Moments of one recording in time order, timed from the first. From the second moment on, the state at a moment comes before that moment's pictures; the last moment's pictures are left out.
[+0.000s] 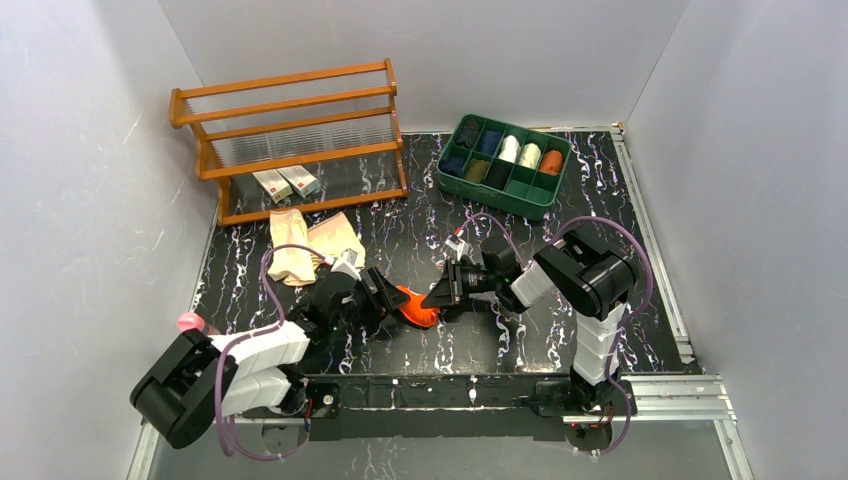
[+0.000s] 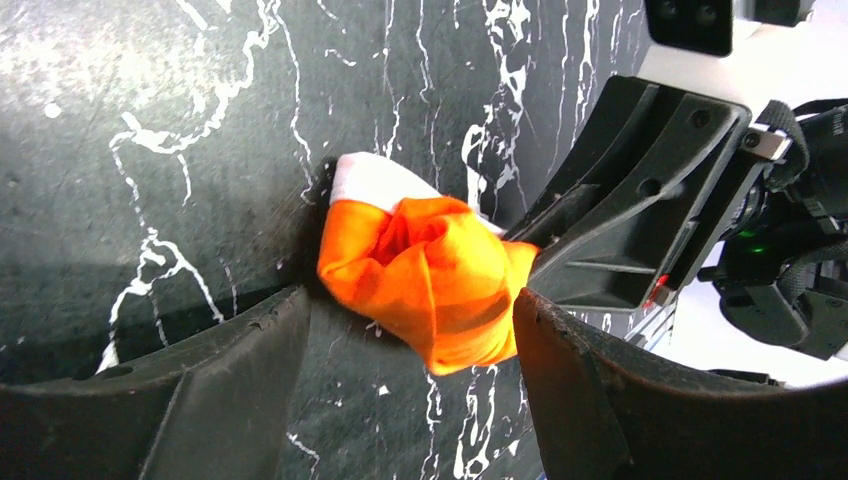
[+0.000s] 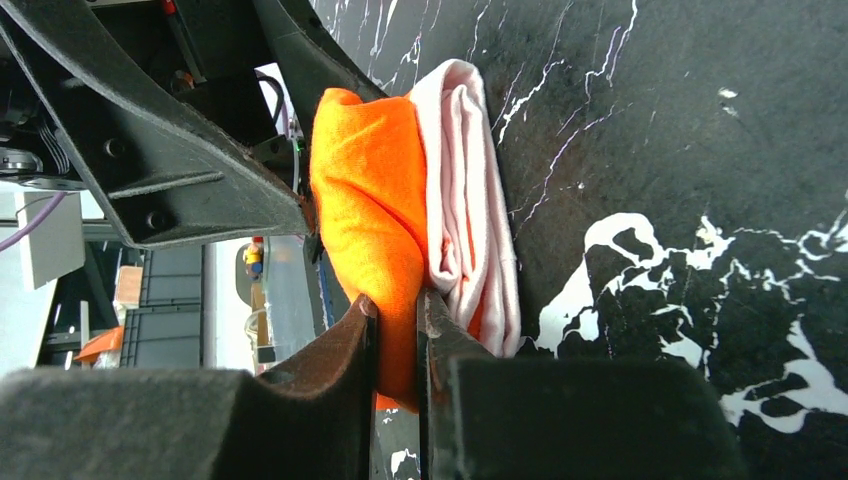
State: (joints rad) left arm -0.65 1.12 0.19 0.36 0.08 -1.01; right arm 0.66 1.93 0.57 0.90 -0.88 0.85
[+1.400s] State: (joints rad) left arm -0.69 1.38 0.44 0.22 0.05 -1.01; right arm 1.01 1.32 0.62 0.22 -0.23 -0.10
